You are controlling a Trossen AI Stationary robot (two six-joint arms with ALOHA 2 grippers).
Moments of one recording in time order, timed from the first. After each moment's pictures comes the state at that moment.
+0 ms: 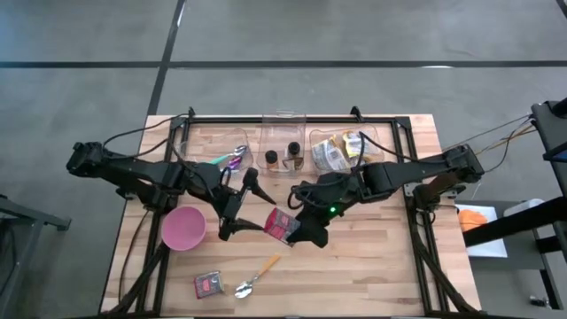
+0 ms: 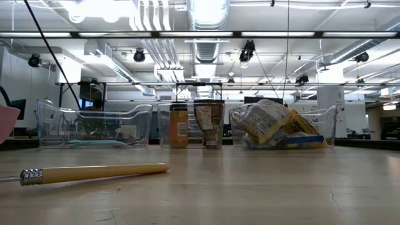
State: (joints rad) left arm -0.22 1.21 1.04 -0.12 0.13 0.52; right arm 0.25 1.61 1.60 -0.54 -0.20 0.89
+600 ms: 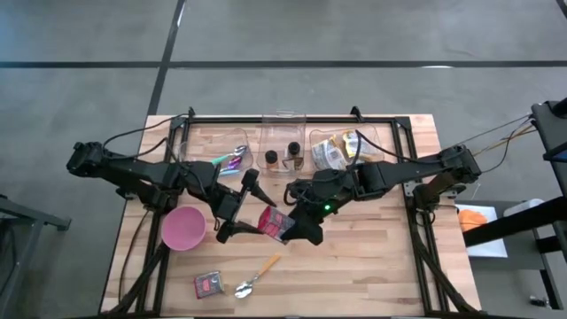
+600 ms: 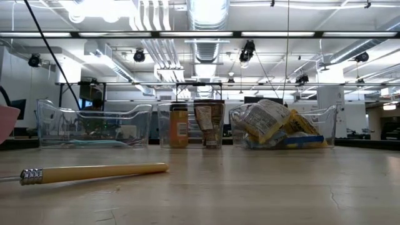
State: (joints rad) left arm -0.22 1.21 1.04 0.00 0.19 0.50; right arm 0.23 1.63 1.60 -0.46 -0.23 0.84
